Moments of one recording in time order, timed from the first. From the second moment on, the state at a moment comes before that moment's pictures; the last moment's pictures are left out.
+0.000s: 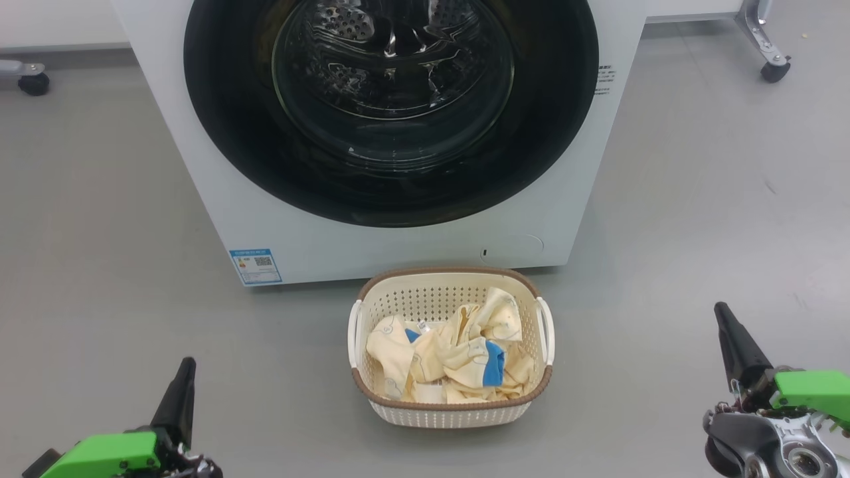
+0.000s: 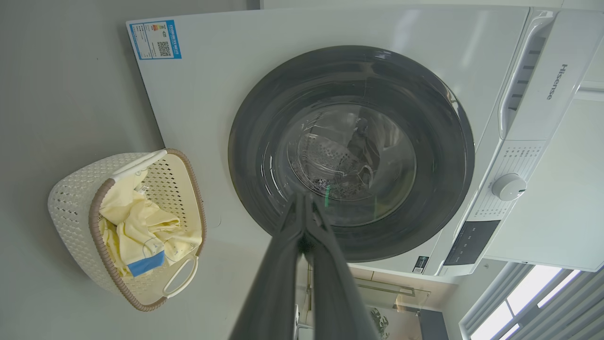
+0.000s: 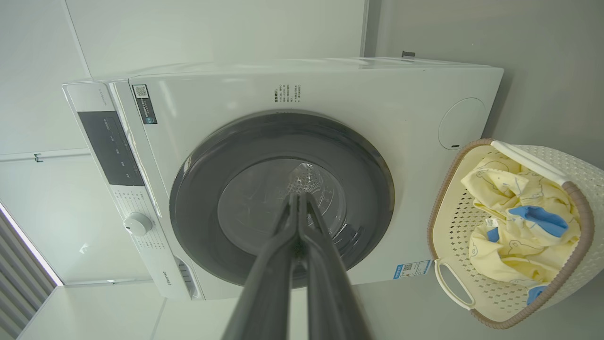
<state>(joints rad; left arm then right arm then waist) -0.06 0.04 0.08 0.27 -1.62 -0.12 0.11 -0.05 -0.05 -0.13 0.28 1.62 0.13 0.11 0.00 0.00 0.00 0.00</state>
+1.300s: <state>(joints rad) 0.02 0.02 0.06 0.35 -1.62 -0.12 0.09 0.03 -0.02 -0.12 0.34 1.62 0.13 0.09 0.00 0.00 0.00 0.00</state>
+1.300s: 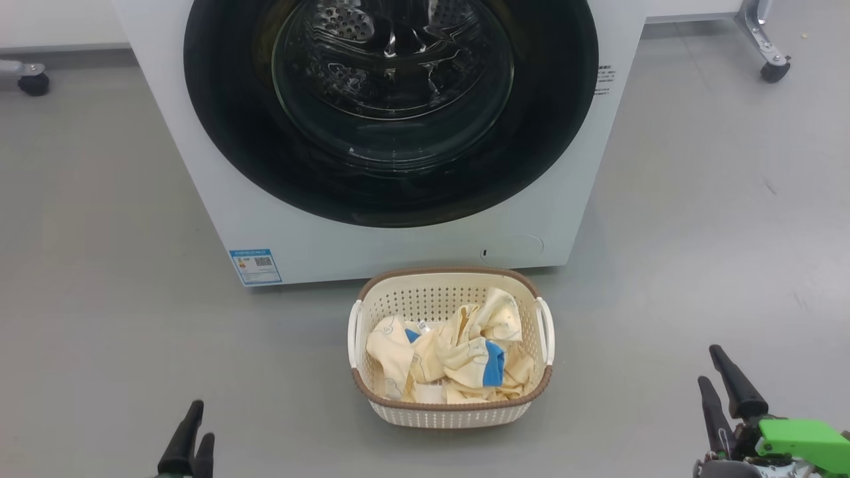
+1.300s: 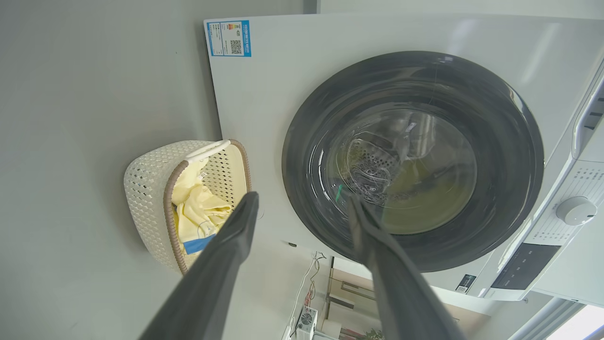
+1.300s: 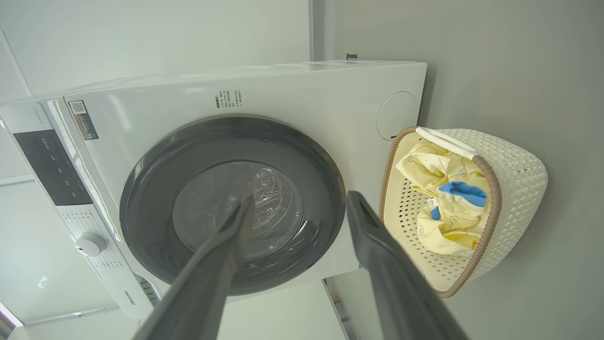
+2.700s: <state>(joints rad) -0.02 0.03 0.09 0.21 -1.57 -0.12 -0.04 0.00 -0.02 -0.16 0.19 1.35 0.13 -0.04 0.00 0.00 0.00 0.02</state>
